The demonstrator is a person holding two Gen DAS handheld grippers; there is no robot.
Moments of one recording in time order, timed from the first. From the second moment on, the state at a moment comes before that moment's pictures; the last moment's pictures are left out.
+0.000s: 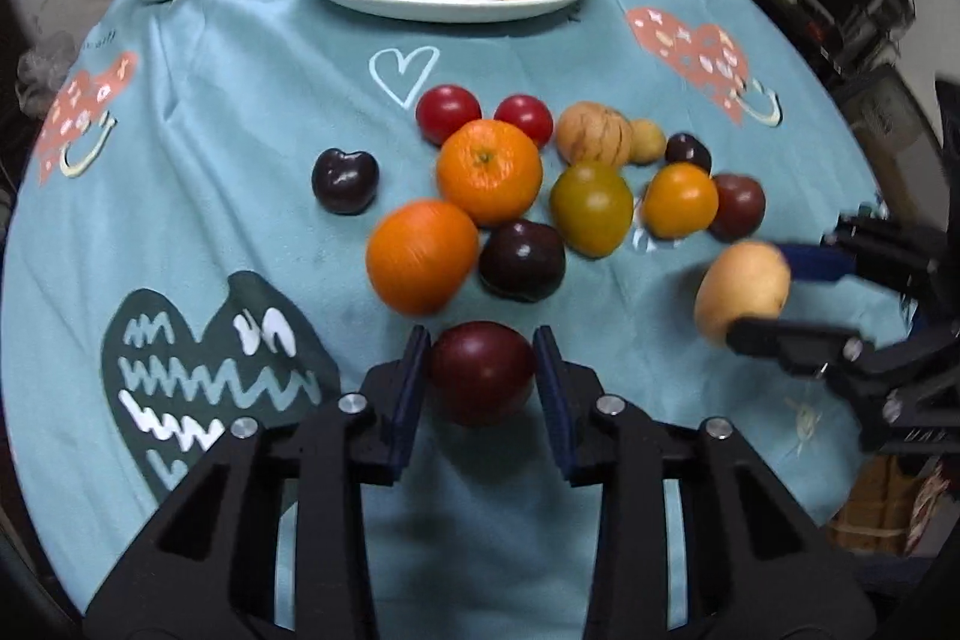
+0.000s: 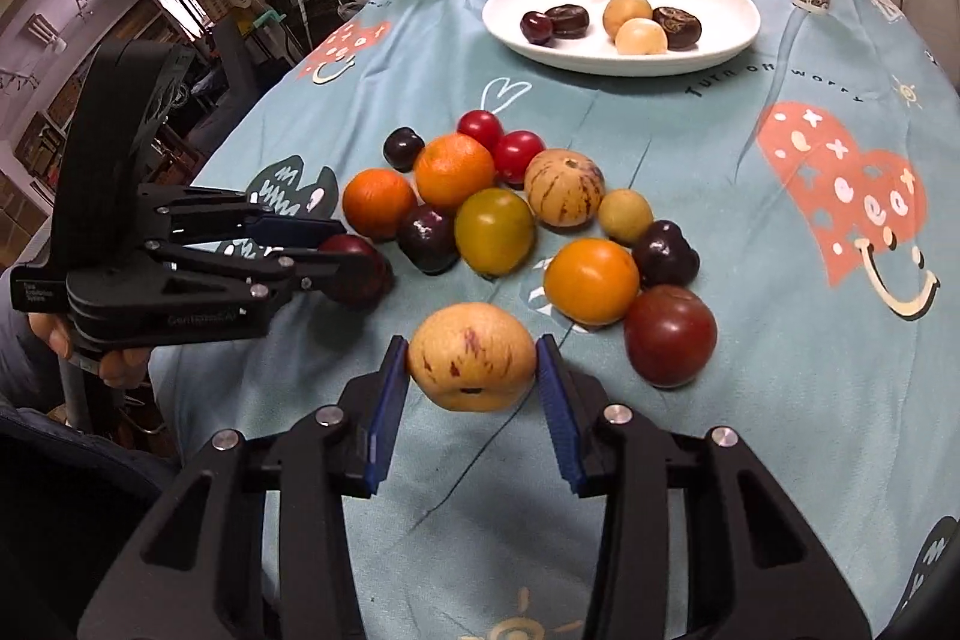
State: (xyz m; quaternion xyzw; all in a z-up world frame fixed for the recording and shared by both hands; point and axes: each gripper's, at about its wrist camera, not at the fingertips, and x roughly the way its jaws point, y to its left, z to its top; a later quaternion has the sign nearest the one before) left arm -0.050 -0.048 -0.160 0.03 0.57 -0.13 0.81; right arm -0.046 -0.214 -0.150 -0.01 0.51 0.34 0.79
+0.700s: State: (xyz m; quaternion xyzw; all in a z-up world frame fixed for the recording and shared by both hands) left arm -0.054 -0.040 -0.147 0.02 0.56 -0.13 0.82; right arm -0.051 -0.214 -0.135 -0.01 0.49 0.33 0.81
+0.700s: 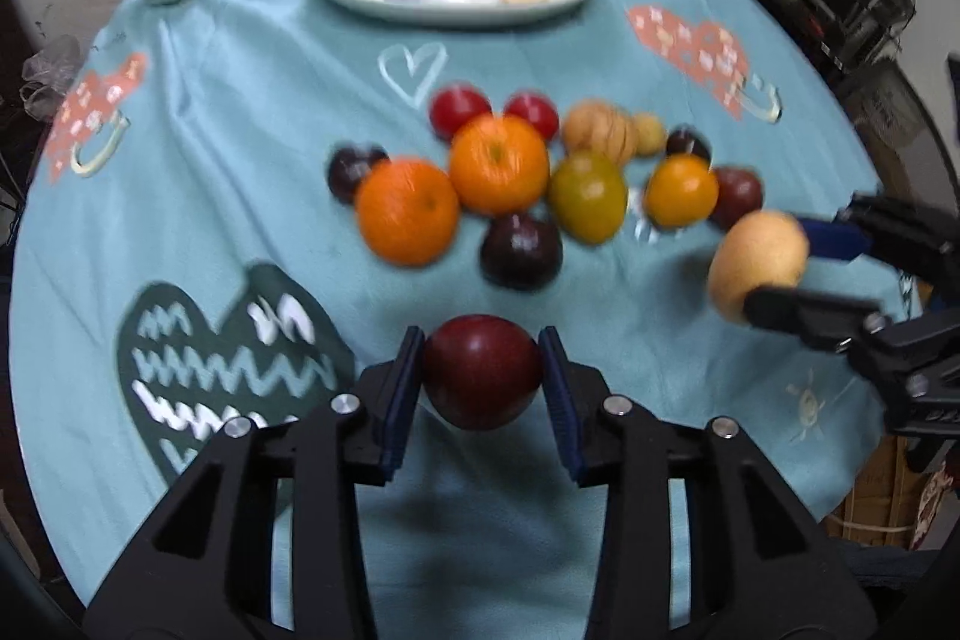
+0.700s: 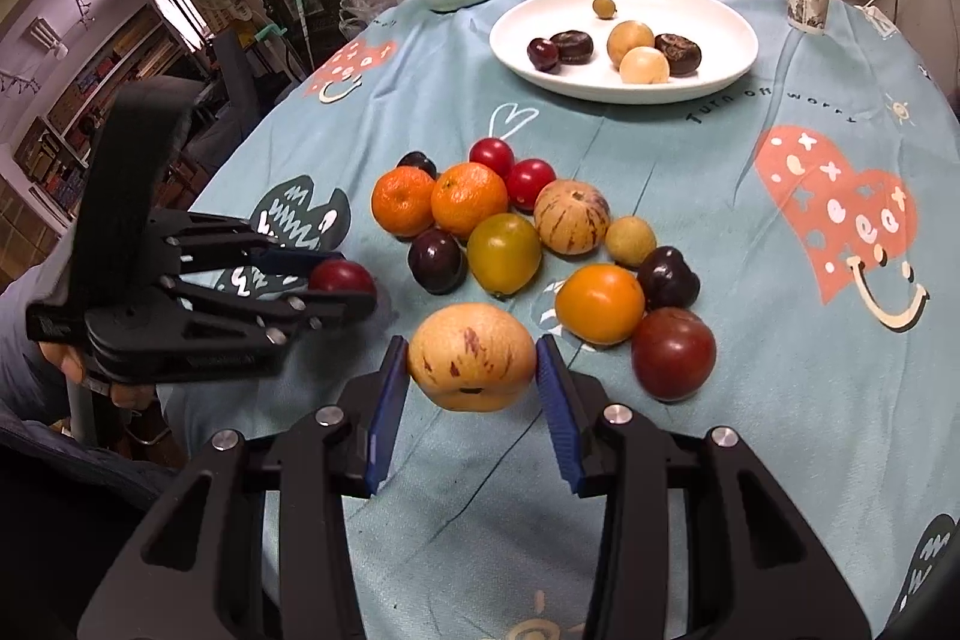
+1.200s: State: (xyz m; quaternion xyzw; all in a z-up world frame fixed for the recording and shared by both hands) left arm 0.077 -0.047 -0.040 0.04 0.44 -0.09 0.89; right arm 0.065 -0.218 -0.045 0.00 0.38 0.29 0.88
